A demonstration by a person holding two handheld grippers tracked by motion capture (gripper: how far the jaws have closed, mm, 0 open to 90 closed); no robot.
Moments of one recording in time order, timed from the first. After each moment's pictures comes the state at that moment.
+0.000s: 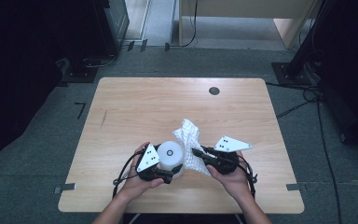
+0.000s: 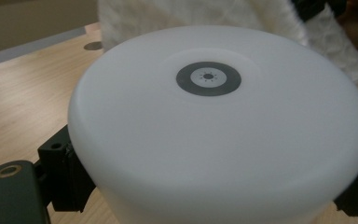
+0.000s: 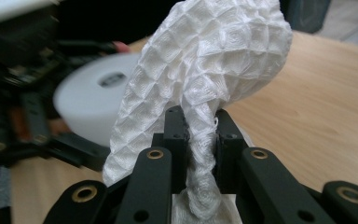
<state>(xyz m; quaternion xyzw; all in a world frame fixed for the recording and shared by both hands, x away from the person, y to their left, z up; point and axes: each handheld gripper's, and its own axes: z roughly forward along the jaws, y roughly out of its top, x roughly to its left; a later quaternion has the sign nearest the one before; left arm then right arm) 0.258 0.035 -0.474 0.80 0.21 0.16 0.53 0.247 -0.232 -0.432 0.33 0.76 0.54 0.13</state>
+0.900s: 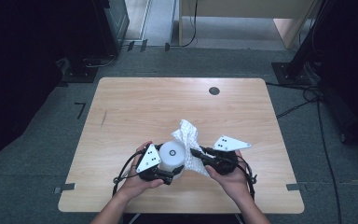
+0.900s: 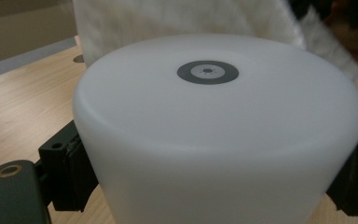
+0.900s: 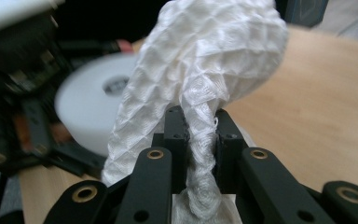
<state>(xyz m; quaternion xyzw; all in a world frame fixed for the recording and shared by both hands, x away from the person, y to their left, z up) 0.257 0.031 -0.470 0.80 0.20 0.16 0.55 0.244 -0.230 -0.422 0.34 0.76 0.54 0.13</state>
